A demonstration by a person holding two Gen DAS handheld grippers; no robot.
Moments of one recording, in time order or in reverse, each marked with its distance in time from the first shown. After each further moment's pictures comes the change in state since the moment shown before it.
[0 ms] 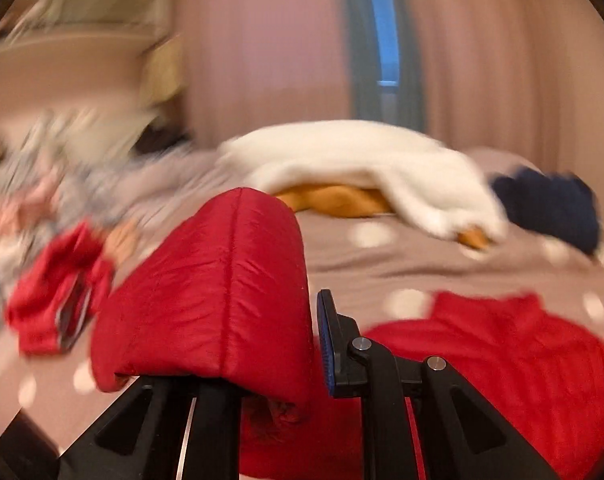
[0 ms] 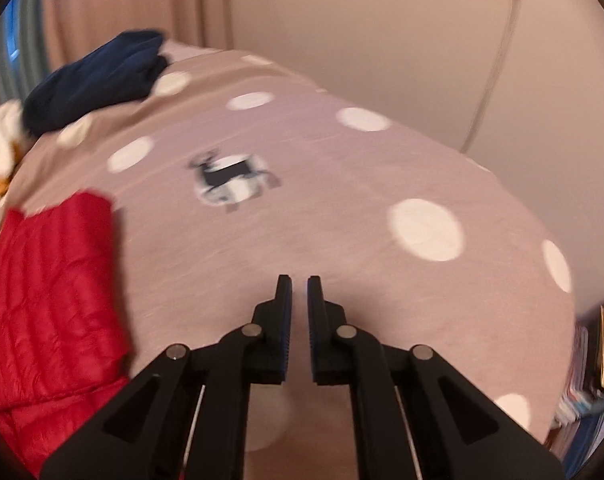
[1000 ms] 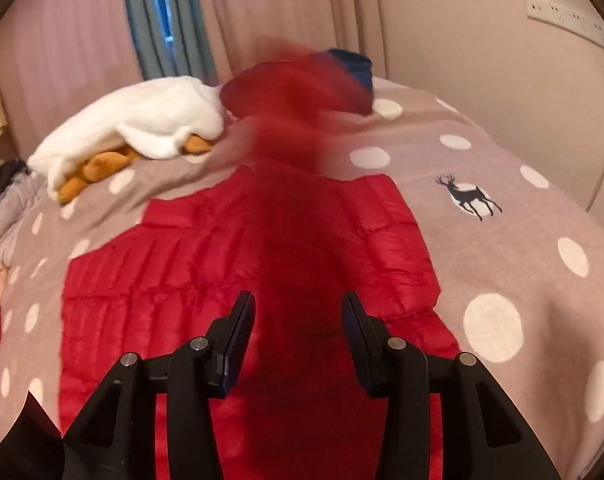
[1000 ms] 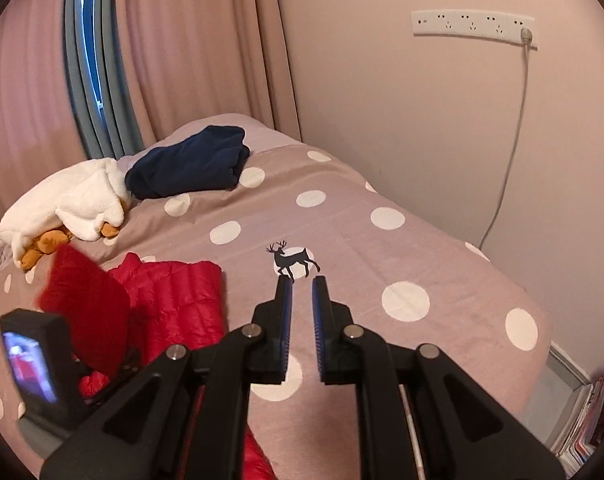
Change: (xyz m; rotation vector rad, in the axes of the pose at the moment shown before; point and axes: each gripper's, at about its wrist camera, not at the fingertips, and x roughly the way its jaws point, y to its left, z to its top) left arm -0.106 -0.180 -0.077 0.308 0.228 -0.440; right arm -0.149 -0.051 0.018 -0.078 -0.218 0.298
